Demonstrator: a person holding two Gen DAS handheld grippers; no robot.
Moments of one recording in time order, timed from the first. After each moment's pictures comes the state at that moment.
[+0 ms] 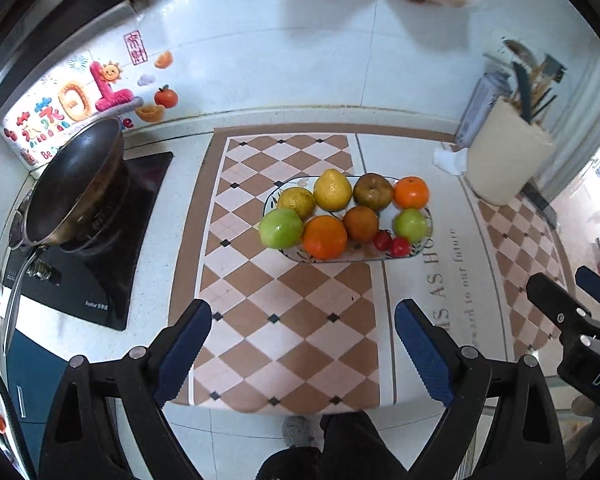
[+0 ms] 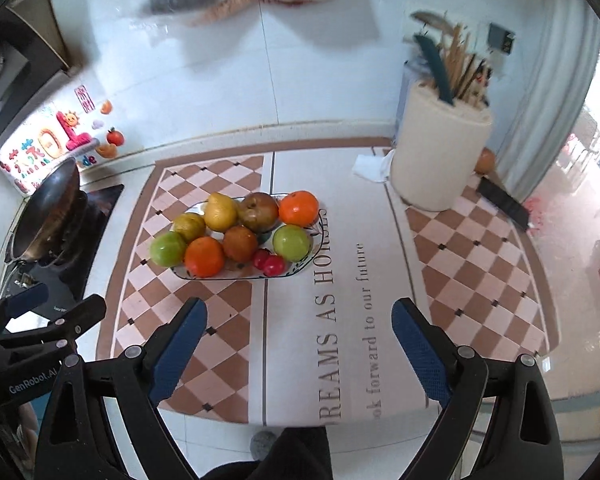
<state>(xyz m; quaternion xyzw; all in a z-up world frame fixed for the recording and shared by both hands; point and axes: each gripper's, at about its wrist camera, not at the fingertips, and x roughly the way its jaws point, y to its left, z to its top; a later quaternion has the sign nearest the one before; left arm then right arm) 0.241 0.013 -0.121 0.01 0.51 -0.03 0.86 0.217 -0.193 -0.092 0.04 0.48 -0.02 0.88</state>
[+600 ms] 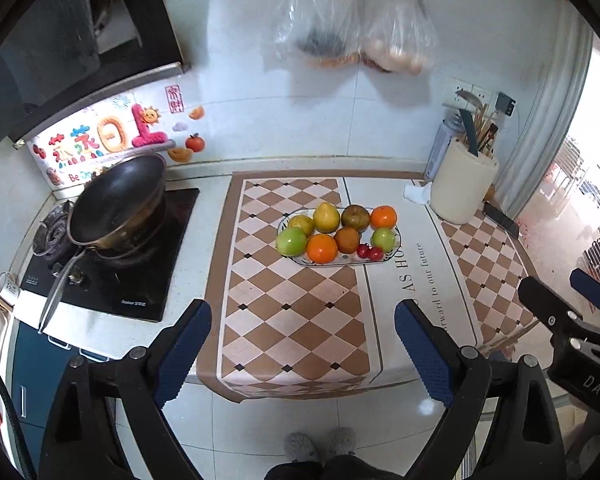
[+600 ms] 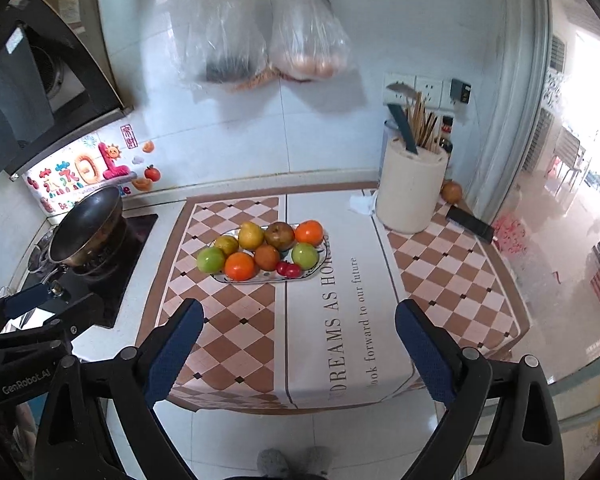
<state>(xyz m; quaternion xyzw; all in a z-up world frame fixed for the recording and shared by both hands) 0.124 0.036 -0.035 0.01 0.43 -0.05 0.90 0.080 -0.166 0.005 0.04 0.39 -0.03 0.92</state>
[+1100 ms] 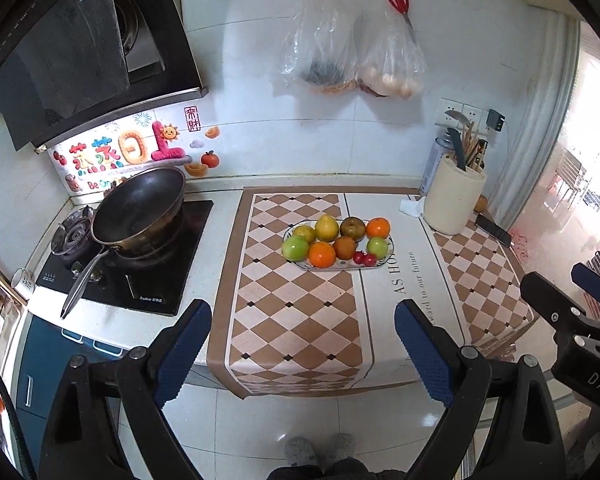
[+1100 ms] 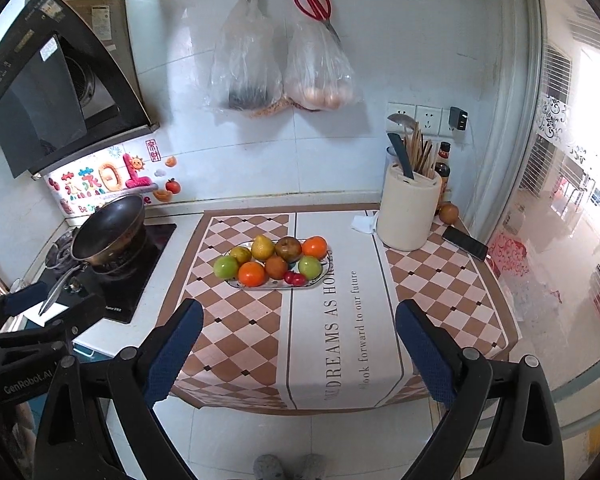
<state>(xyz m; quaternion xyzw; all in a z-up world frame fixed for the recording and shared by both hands) 0.069 0.028 -0.001 0.01 0.40 -0.03 0.91 0.023 -0.176 0.048 0.03 0.37 0.00 0.93</state>
